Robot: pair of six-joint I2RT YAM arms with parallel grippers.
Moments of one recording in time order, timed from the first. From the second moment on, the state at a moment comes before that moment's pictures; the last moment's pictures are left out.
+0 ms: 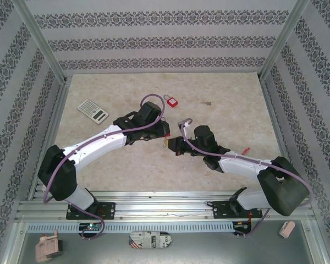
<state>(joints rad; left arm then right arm) -0.71 1.55 1.22 -0.51 0.06 -0.85 0.64 1.34 0.51 0.43 -0.46 0.59</state>
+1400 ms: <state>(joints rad) -0.71 1.57 1.12 -0.29 0.10 -0.93 0.56 1.34 0.57 0.31 -0.47 0.58</state>
